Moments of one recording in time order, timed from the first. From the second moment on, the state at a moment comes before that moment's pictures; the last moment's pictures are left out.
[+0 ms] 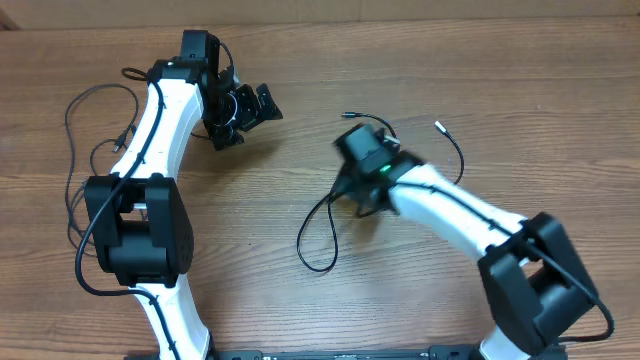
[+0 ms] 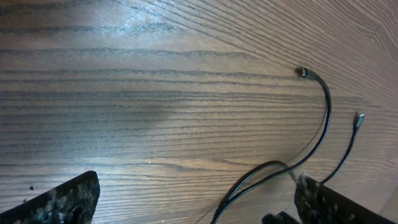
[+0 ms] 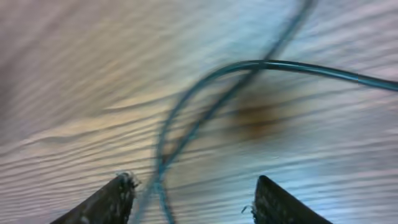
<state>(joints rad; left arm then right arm) -0.06 2.07 1.72 -0.99 0.43 -0.46 0.61 1.81 1.17 -0.58 0.08 0.99</state>
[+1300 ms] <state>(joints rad) -0.06 2.07 1.72 -0.99 0.43 -0.46 0.76 1.96 1.17 -0.12 -0.27 0.63</state>
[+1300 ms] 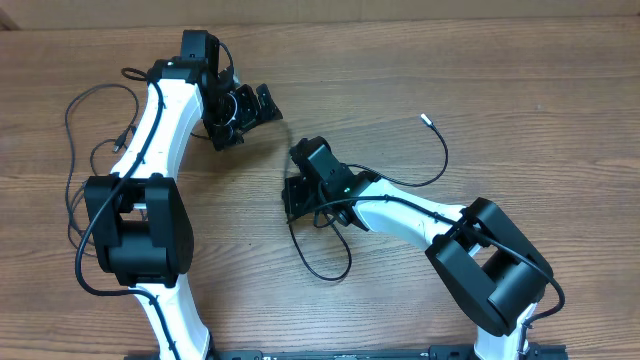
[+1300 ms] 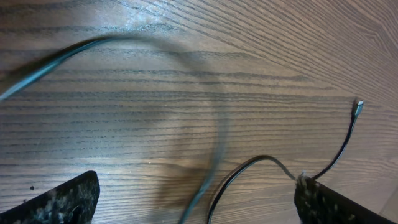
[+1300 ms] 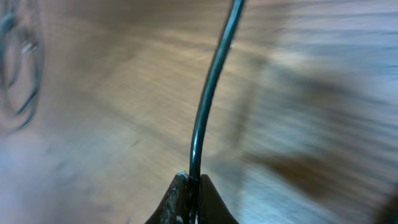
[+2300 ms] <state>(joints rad) -0.06 2.07 1.72 -0.99 0.43 -0.46 0.51 1.85 1.15 -0.51 0.22 1.04</state>
